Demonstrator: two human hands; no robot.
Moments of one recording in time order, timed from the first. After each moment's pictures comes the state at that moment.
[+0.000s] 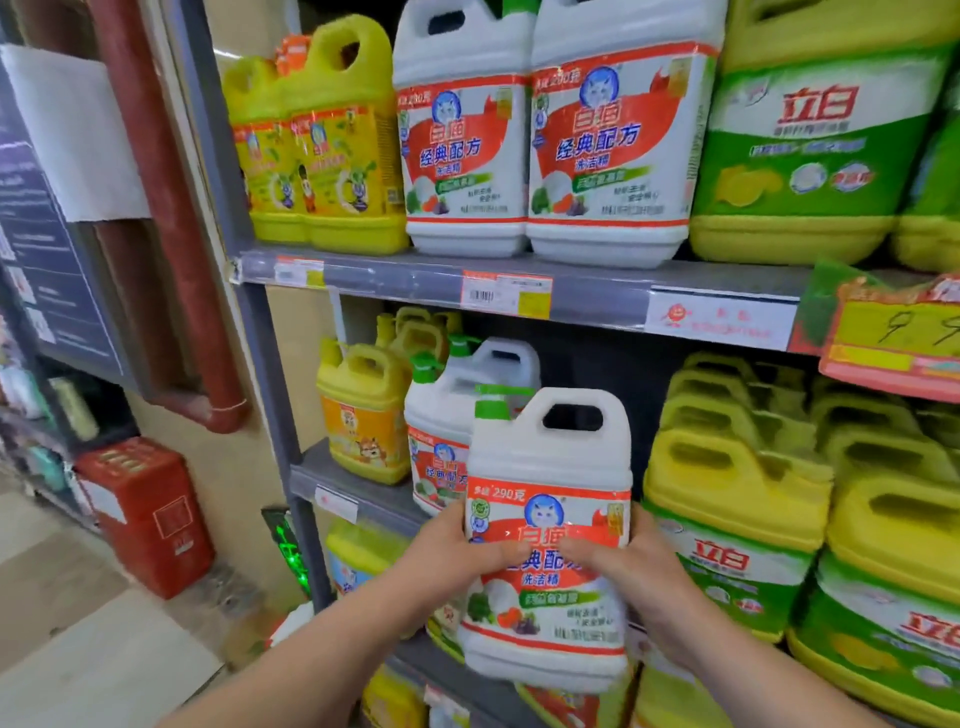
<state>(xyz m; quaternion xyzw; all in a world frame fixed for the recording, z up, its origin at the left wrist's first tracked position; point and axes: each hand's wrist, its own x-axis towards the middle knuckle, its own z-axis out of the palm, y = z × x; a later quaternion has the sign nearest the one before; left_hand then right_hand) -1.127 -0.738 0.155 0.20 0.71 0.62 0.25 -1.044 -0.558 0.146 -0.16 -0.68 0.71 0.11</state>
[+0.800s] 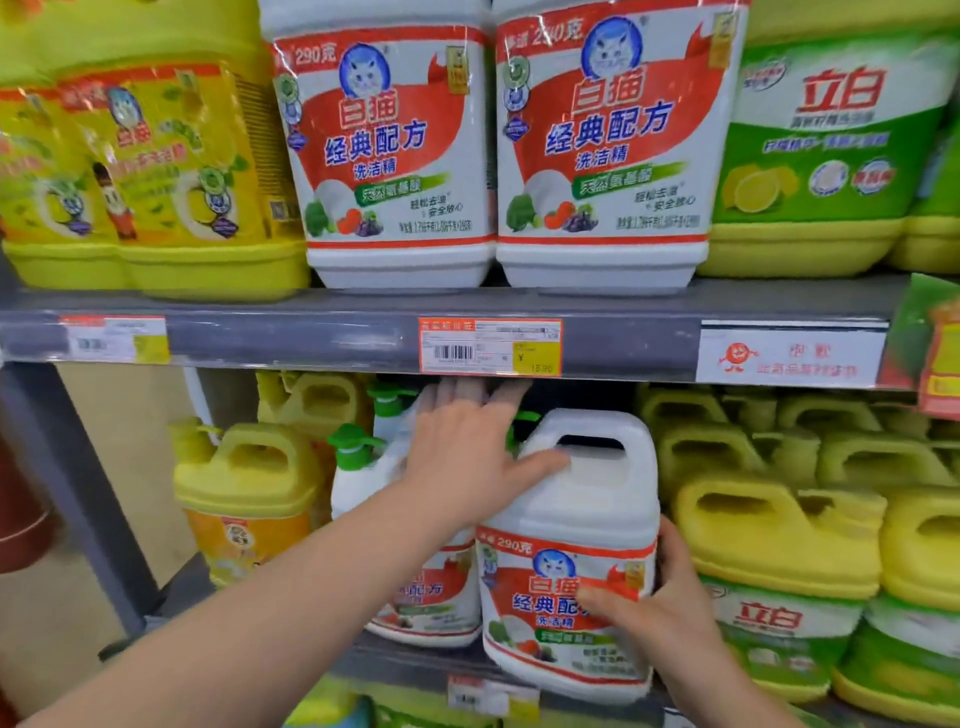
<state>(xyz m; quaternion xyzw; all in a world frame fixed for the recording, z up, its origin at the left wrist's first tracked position) -1.264 -0.656 0.251 0.47 0.83 0.18 -0.24 -1.112 -0.550 0.137 -0.23 -0.64 0.66 0.31</state>
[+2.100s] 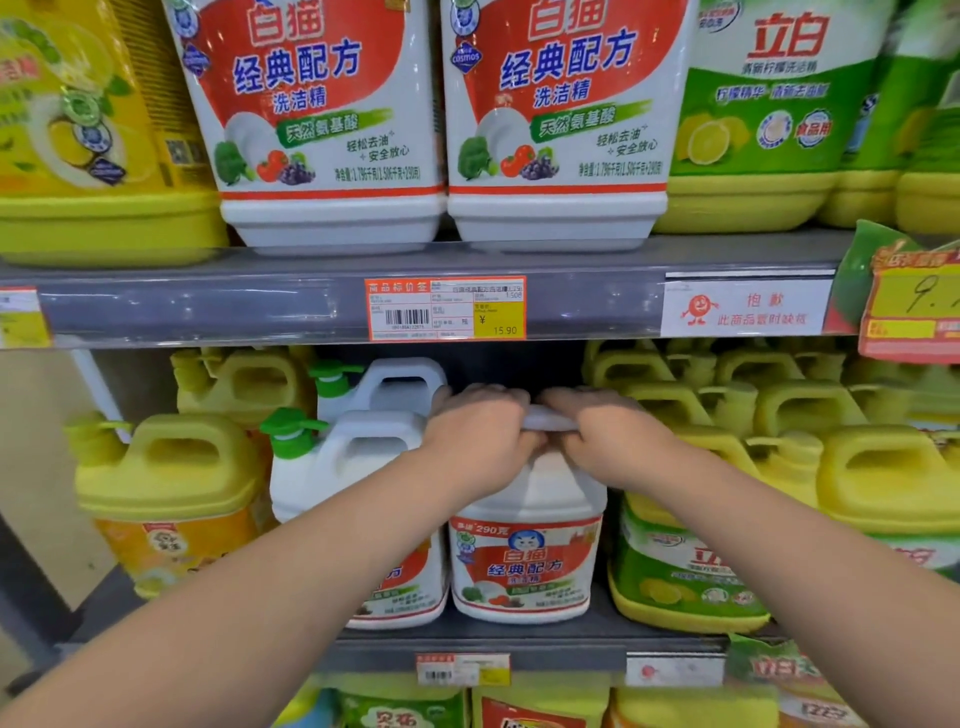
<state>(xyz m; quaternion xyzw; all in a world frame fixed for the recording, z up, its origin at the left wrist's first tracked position) -1.259 -0.612 0.237 0.55 0.82 0.12 -0.12 -1.153 -0.514 0.236 -0.25 -0.96 0.09 0.11</state>
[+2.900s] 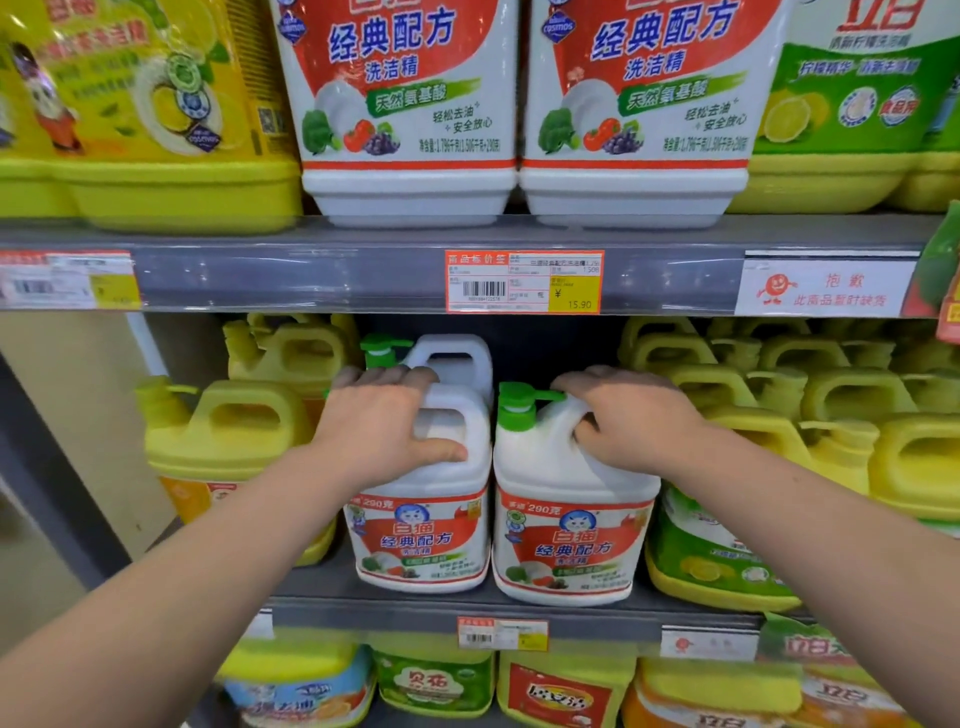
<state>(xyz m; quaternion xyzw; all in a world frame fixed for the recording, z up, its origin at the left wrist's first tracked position) -1.344 -0.704 0.222 0.48 0.86 0.05 -0.18 -1.169 -0.529 0.232 -0.21 -0.97 -0.05 0.14</state>
